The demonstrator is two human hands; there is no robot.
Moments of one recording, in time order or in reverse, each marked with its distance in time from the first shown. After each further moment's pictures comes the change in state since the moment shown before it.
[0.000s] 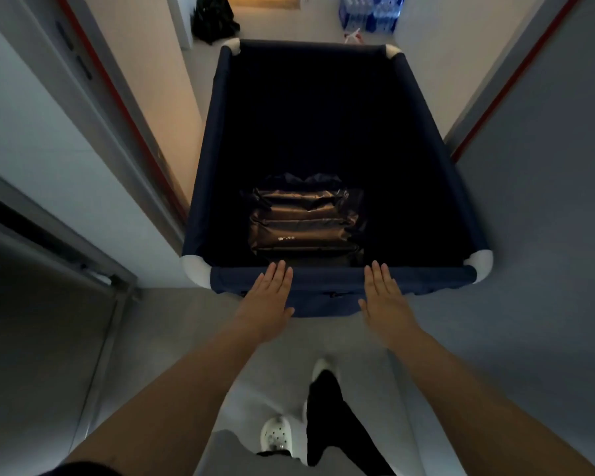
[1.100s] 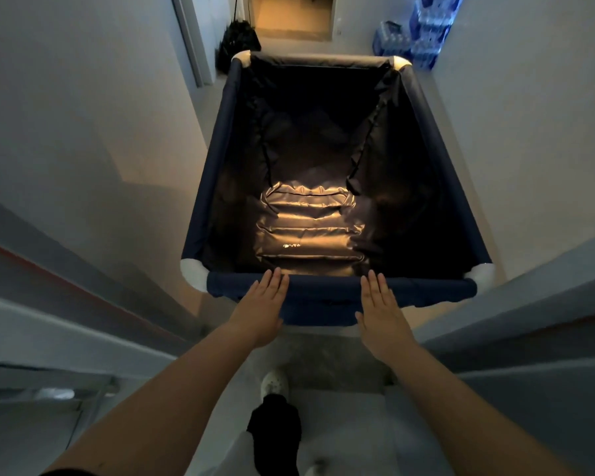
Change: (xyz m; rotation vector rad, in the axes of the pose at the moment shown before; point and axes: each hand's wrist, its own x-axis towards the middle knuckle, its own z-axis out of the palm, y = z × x) left_hand 0.364 -0.144 -0.162 -0.012 -0.025 -0.089; right_hand 0.403 0.059 -0.143 0.101 0.082 -0.120
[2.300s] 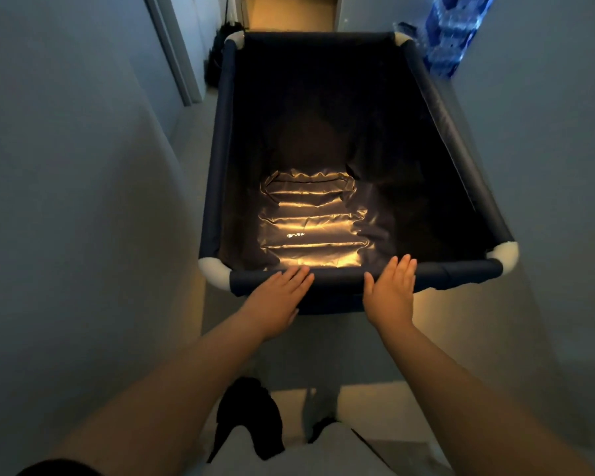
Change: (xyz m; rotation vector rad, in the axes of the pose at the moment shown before) left_hand 0.374 -0.194 -0.163 0.118 0.112 0.286; right_hand 0.459 -0.010 -0.121 0.201 0.153 0.465
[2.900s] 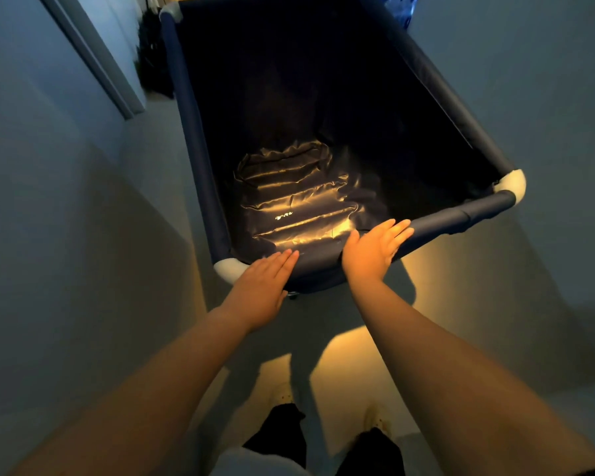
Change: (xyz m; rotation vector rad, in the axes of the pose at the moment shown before) left_hand 0.083 -0.185 -0.026 -0.080 0.019 0.110; right_hand 0.135 -0.179 0.007 0.382 0.184 0.470
